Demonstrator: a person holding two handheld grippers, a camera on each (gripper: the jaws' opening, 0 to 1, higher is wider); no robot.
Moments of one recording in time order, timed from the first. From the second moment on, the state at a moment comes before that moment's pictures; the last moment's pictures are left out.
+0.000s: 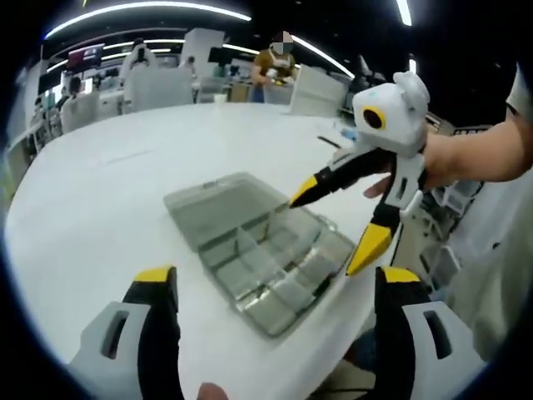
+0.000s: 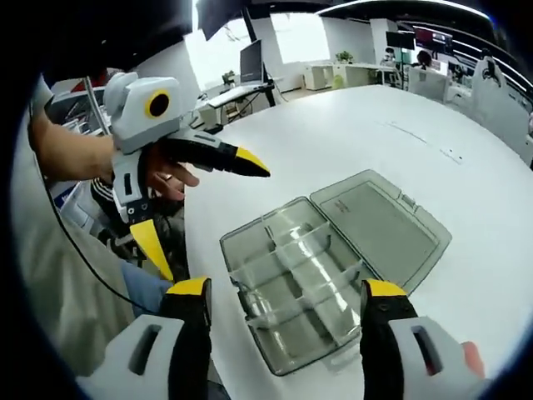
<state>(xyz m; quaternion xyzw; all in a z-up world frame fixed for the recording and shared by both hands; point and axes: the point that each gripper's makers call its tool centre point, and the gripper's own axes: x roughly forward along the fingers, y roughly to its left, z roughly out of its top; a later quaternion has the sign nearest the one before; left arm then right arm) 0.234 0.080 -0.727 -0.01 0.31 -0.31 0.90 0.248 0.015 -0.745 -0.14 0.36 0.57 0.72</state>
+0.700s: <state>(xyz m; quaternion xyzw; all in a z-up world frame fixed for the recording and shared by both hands) 0.236 0.120 -0.724 -0.04 0.31 -0.19 0.93 0.249 -0.024 -0.728 -0.07 0.35 0.48 0.80</state>
